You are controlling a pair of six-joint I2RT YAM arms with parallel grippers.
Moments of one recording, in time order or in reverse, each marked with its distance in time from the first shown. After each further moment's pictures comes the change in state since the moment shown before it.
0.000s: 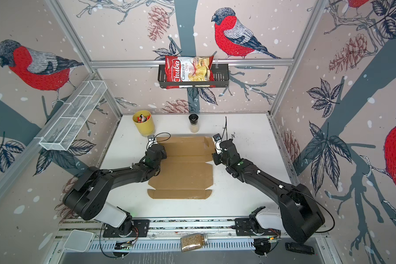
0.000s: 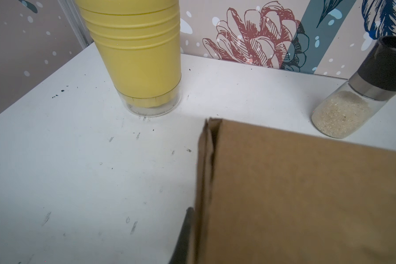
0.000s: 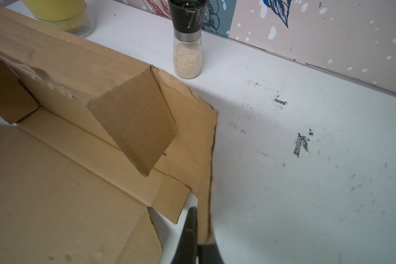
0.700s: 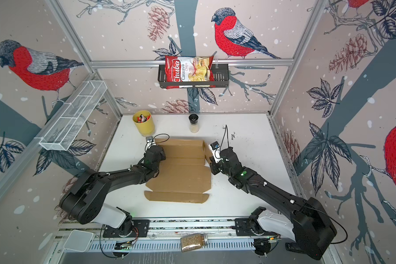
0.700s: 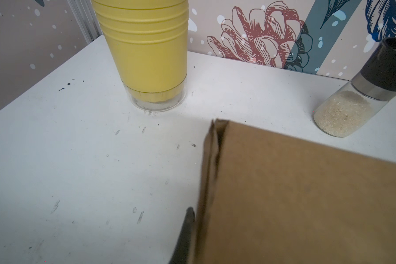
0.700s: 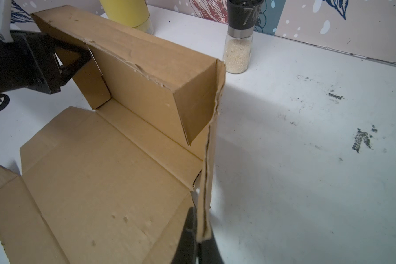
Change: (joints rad) left arm 0.001 -0.031 -0.022 -0.014 0.002 -0.023; right arm 0.100 -0.135 -0.084 -0.021 -0.103 0.104
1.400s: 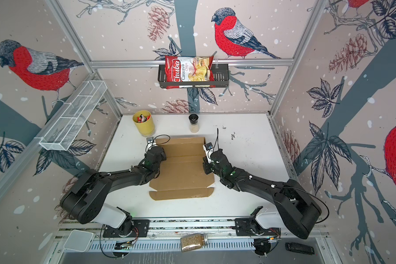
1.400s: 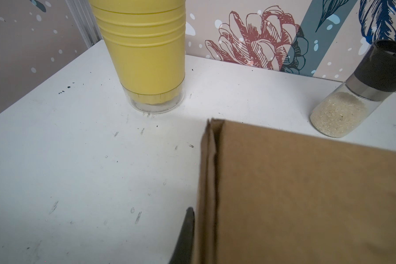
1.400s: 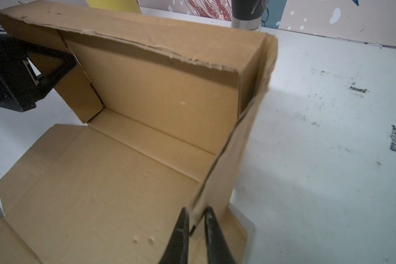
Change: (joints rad) left arm -0.019 0.007 -0.016 0.040 -0.012 0.011; right arm 0.076 0.187 -0.013 0.222 0.100 0.073
